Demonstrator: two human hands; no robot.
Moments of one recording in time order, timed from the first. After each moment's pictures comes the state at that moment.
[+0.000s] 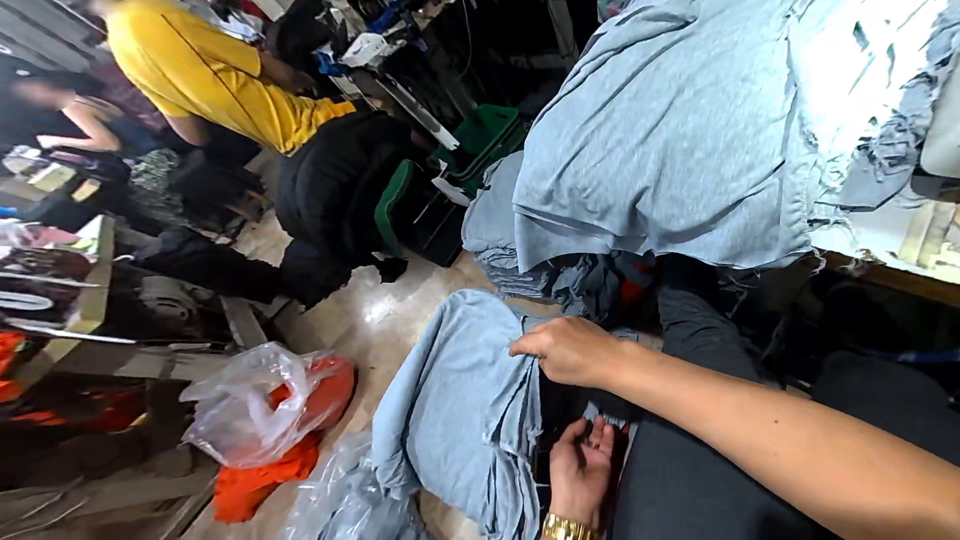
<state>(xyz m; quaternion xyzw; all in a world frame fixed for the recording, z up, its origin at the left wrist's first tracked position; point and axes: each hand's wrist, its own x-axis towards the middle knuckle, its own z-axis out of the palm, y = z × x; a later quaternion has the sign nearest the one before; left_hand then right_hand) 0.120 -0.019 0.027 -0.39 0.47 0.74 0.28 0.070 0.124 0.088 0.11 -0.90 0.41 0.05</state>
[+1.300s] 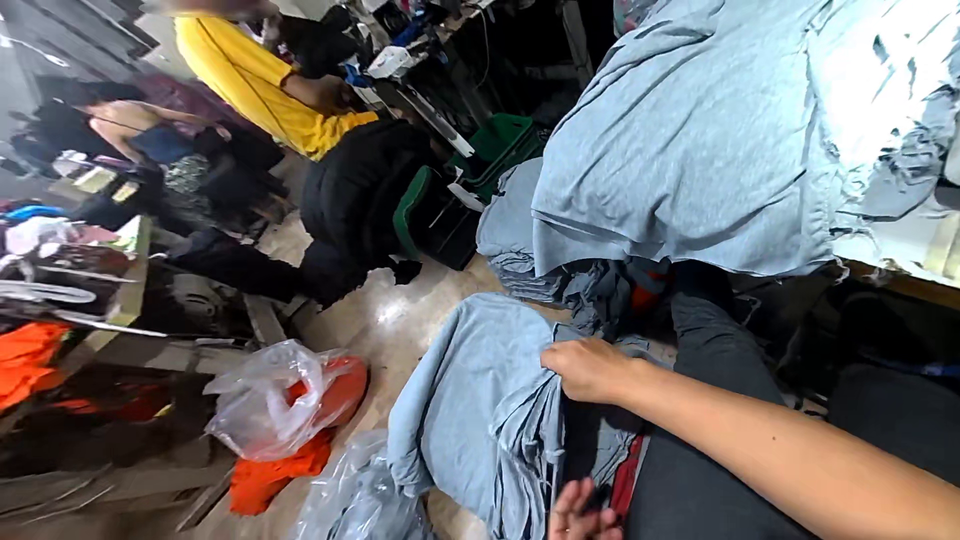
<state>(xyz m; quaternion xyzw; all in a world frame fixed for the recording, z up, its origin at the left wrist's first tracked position) 0.176 -0.100 0.032 -0.19 0.61 0.74 0.22 0.067 0.106 0.073 0.08 -0.93 0.35 -0.04</state>
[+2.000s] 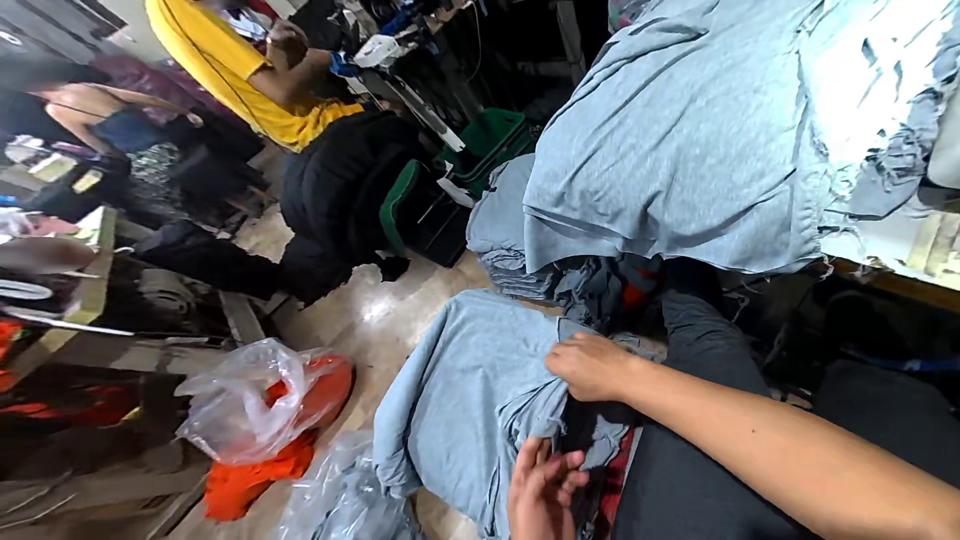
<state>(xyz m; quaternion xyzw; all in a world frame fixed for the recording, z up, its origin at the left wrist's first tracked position) 0.130 -0.086 0.055 -0.11 0.57 0.78 0.25 0.076 0.110 0.044 0.12 -0.95 0.27 -0.01</state>
